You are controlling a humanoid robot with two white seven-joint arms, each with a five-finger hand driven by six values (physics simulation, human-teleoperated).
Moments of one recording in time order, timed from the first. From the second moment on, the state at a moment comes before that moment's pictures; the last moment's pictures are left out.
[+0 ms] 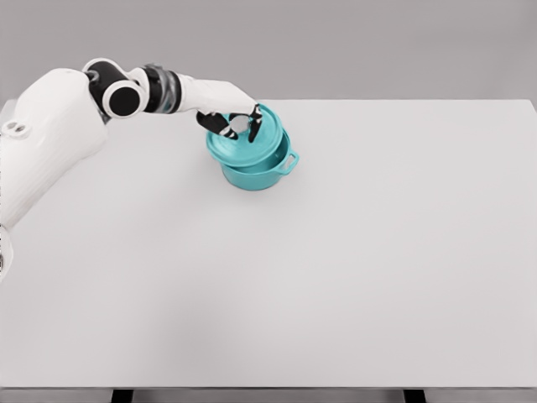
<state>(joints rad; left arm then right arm) -1.17 0.33 -1.05 -0.89 -0.33 -0.44 -0.61 0.02 0.00 0.50 -0.09 0.16 -0.04 0.31</state>
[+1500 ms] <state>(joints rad) -1.17 0.28 -1.07 -0.84 -0.33 -0.44 -0.61 0.02 0.00 0.50 -0.09 0.16 -0.04 0.31</state>
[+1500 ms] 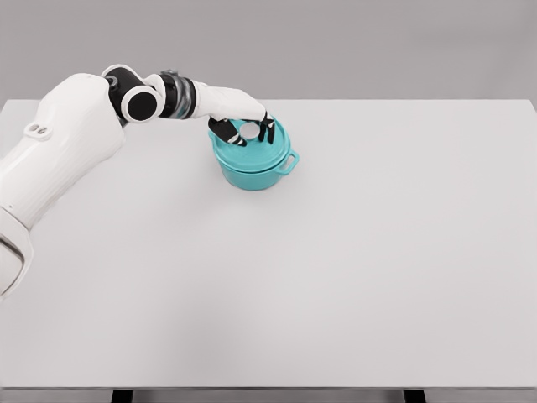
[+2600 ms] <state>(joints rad) -1.18 0.27 -1.06 -0.84 -0.33 -0.45 -0.61 0.02 0.00 0.50 -0.09 0.16 -0.04 0.31</state>
